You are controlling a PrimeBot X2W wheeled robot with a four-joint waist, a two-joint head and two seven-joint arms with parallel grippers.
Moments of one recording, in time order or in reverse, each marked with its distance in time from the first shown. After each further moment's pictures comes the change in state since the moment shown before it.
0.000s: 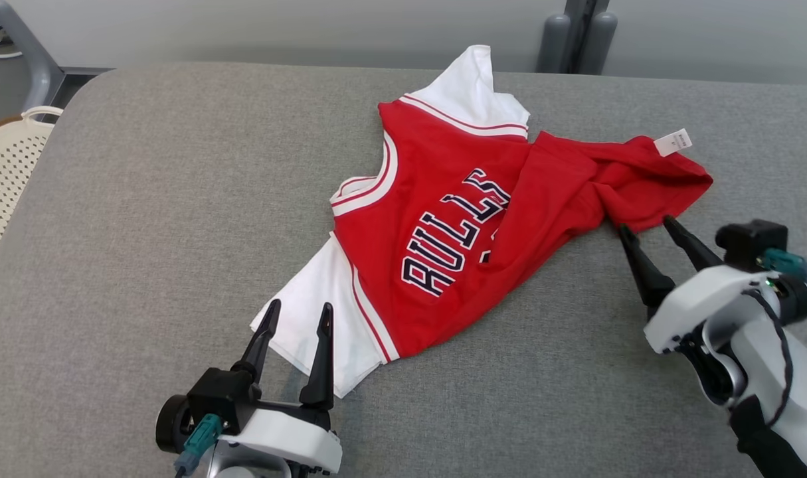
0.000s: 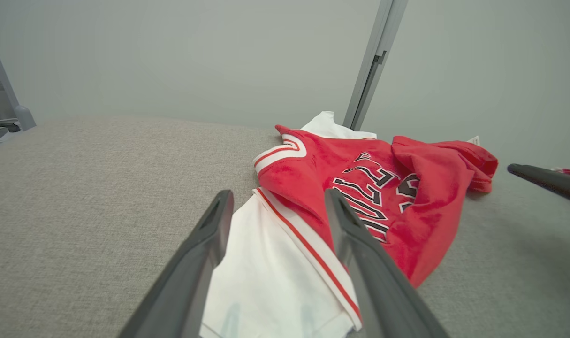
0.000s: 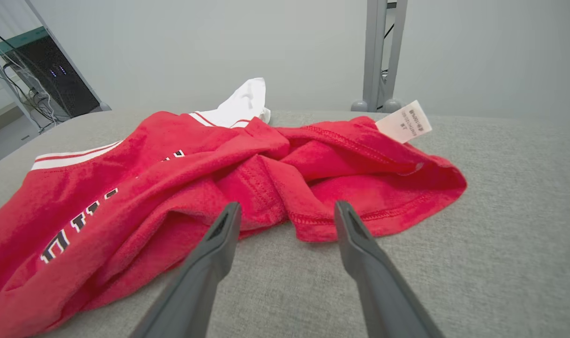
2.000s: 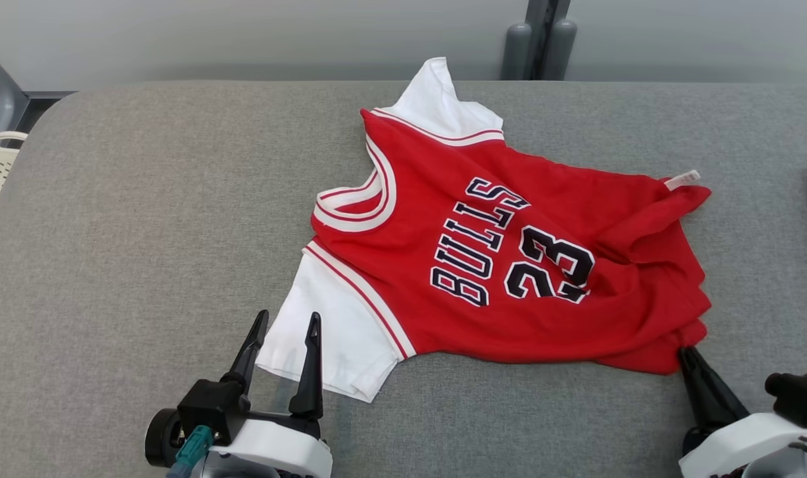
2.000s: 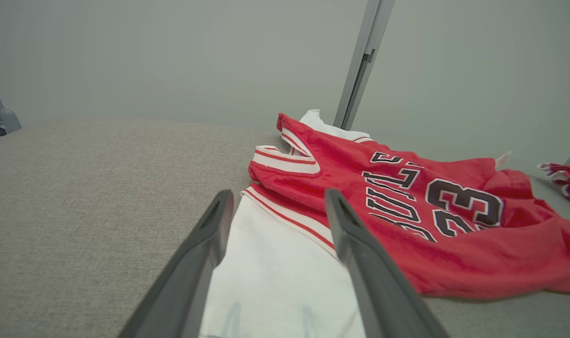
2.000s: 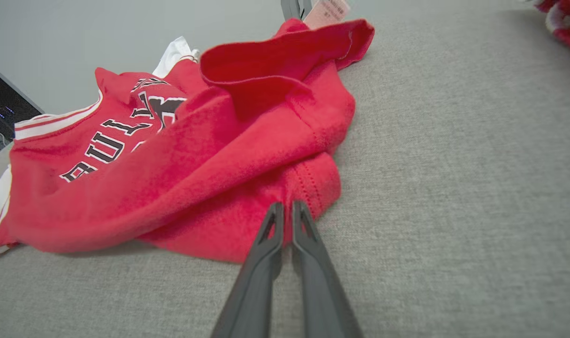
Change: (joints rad) left arm 0.033 -0.001 0.027 -0.008 0.016 0.003 0.000; right arm 0.475 0.034 -0.283 -0.245 -0.045 0.000 -0.053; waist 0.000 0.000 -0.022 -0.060
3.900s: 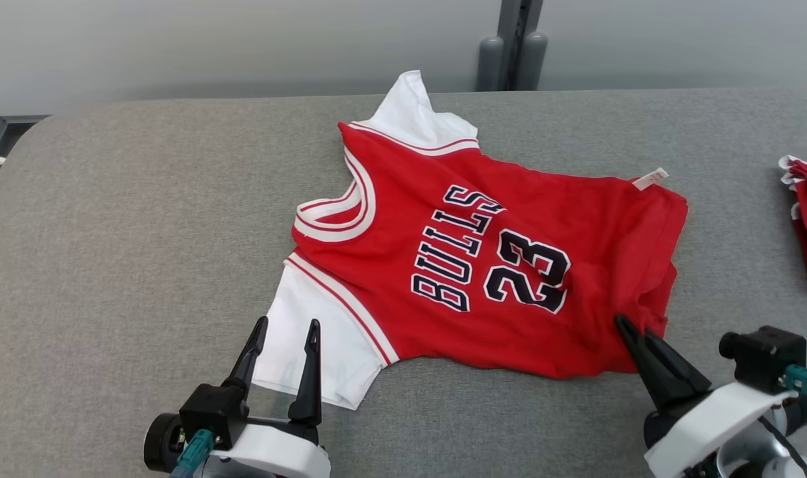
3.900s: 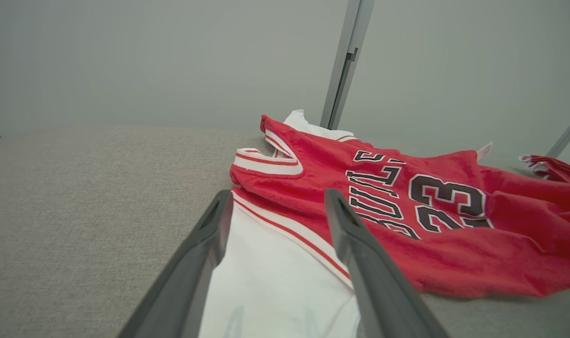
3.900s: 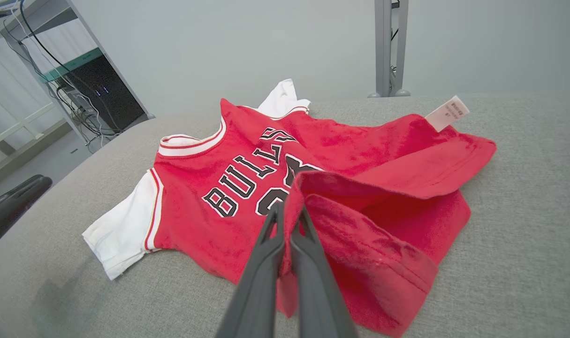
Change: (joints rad) left arm 0.007 0.002 0.007 0.016 0.018 -0.009 0.000; right arm 0.075 0.005 -0.011 -0.523 -0.097 0.000 0.353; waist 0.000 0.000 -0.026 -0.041
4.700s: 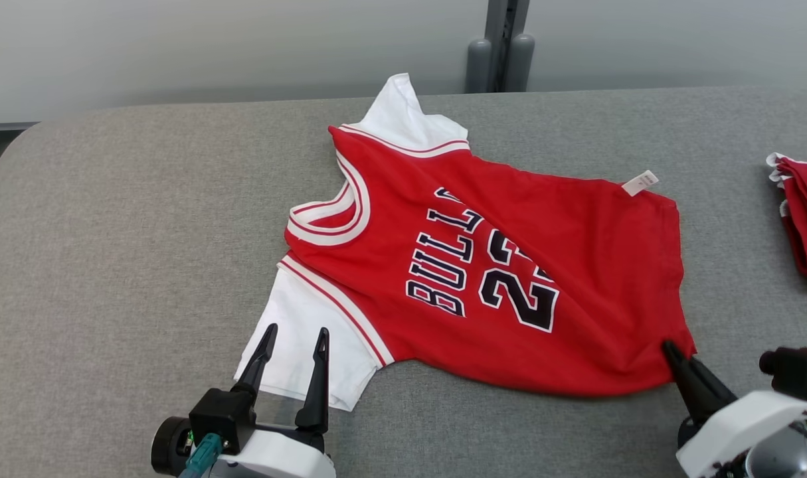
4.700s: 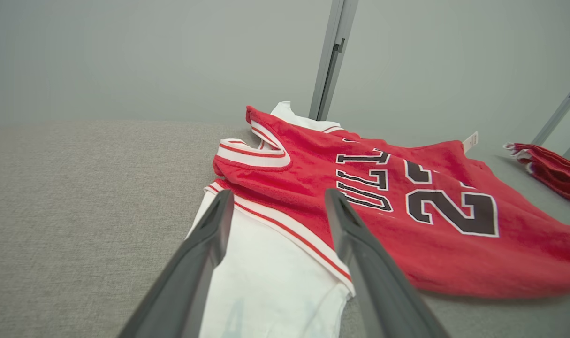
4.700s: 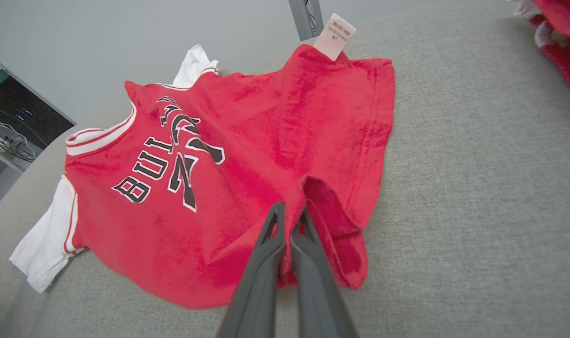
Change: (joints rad) left arm 0.007 0.001 -0.017 0.016 0.004 -0.012 0.000; right arm 0.063 0.079 -0.176 0.131 0.038 0.000 0.061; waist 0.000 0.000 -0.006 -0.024
